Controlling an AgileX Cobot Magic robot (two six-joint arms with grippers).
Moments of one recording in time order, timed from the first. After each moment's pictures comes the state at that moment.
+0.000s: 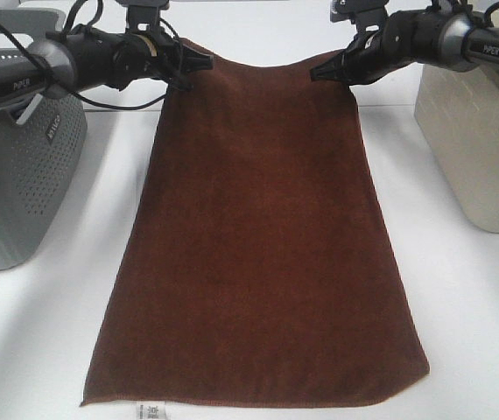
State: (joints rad) left arm -0.28 2.68 -2.30 0.22 0.06 -0.29; right arm 0.21 2.59 -2.17 0.01 0.24 -0.10
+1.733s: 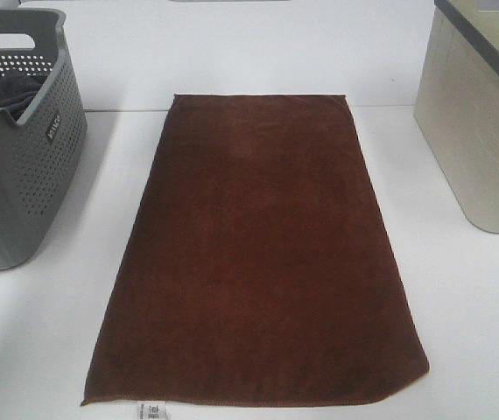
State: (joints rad) left arm -0.30 2.20 -2.33 0.13 0.98 -0.18; right arm 0.21 2.07 -2.18 0.15 1.07 -0.10
